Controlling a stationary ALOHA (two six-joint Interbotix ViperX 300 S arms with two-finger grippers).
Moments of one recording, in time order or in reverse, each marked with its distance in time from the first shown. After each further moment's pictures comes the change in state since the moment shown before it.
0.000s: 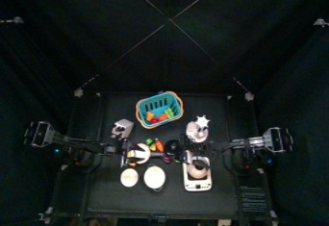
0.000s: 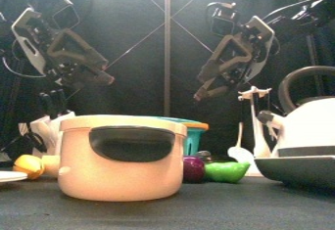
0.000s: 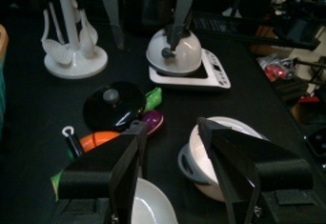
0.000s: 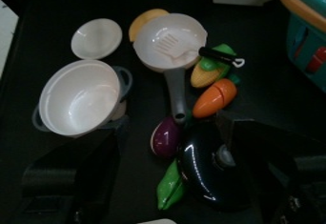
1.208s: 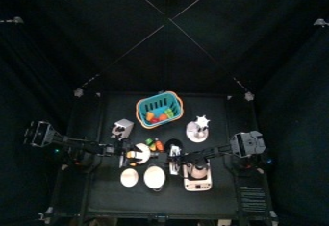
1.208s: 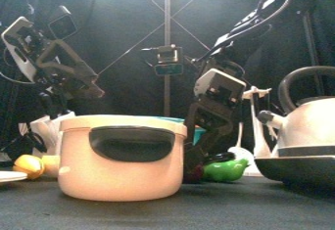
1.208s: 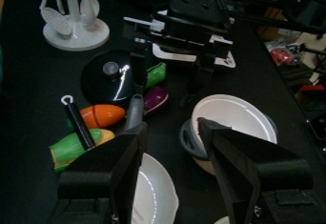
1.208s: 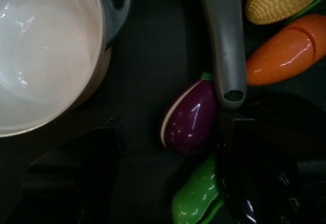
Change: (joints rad) left arm -0.020 -0.002 0.028 -0.049 0.038 -0.003; right arm 0.144 0.439 -0.362 -0.026 0.465 -0.003
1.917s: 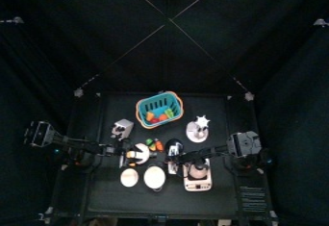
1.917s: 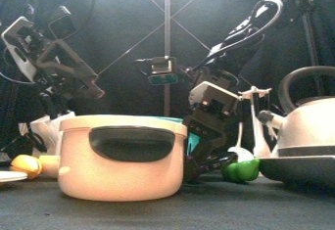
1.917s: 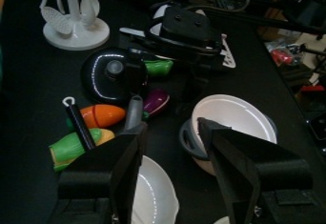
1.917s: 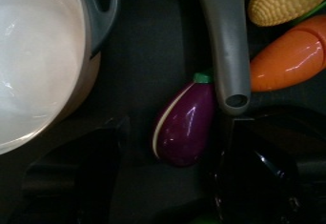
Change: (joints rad) left arm -0.002 0.003 0.000 -0.005 0.000 0.000; right arm -0.015 0.040 -0.020 -0.002 -0.014 0.000
